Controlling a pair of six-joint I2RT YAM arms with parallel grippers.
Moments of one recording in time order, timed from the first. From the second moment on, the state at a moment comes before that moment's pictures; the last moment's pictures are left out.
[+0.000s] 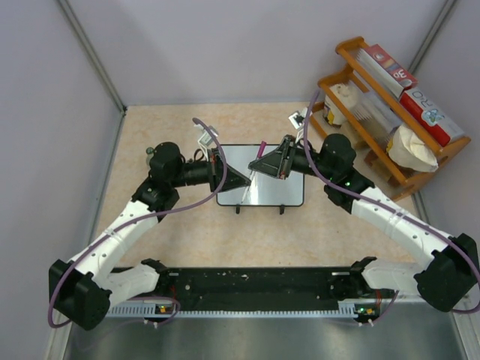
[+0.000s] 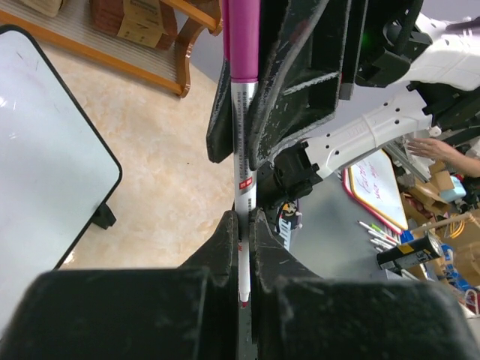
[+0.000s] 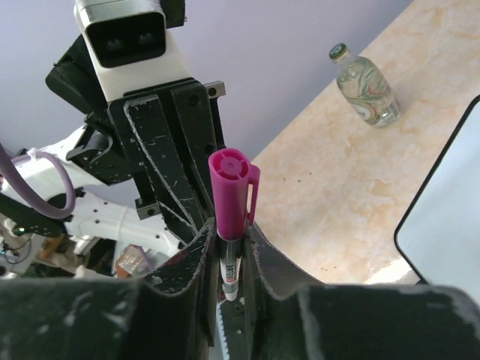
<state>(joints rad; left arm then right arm) -0.48 1.07 0.87 0.14 0.90 -0.60 0.63 1.18 0.94 0.28 -0.62 0.76</state>
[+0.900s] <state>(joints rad) -0.50 1.11 0.83 0.21 0.94 -0.62 0.64 1.11 0.93 0.24 -0.46 0.75</state>
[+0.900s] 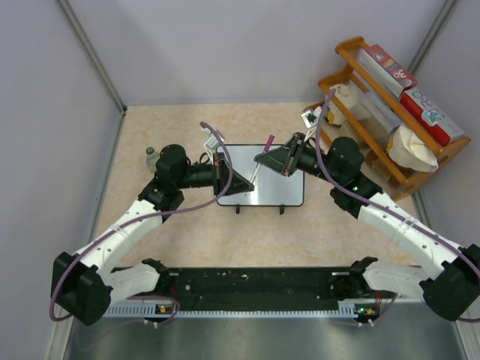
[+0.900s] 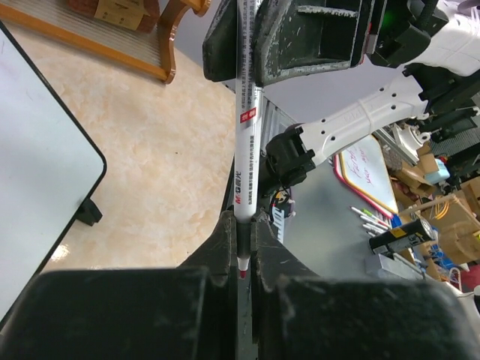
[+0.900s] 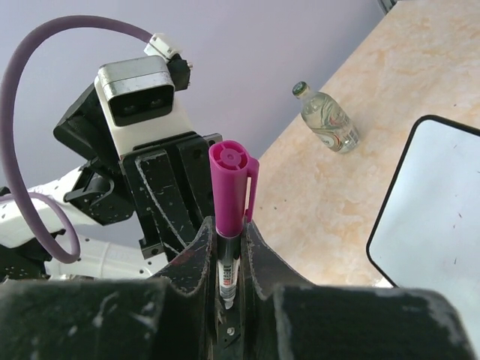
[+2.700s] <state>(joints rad) -0.59 1.13 1.19 -0.42 1.13 -0.19 0.59 1.10 1.02 0.19 -1.04 0.68</state>
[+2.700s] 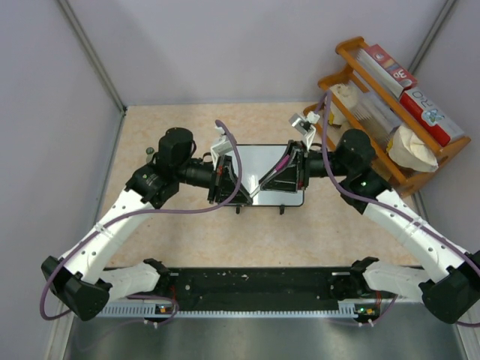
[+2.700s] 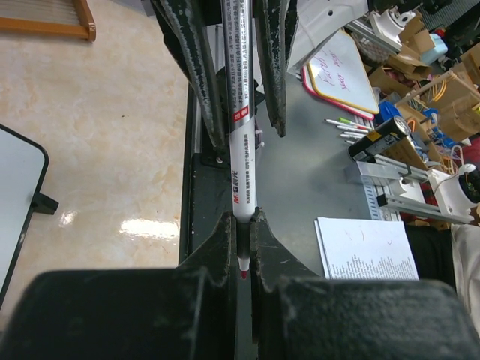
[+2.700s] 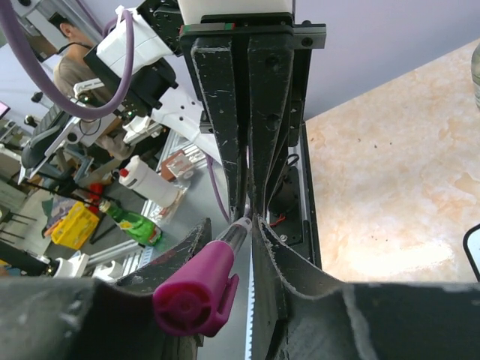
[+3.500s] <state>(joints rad) -0.59 1.13 1.16 -0.39 1.07 -0.20 0.61 1.11 1.04 0.06 -0.95 0.58</state>
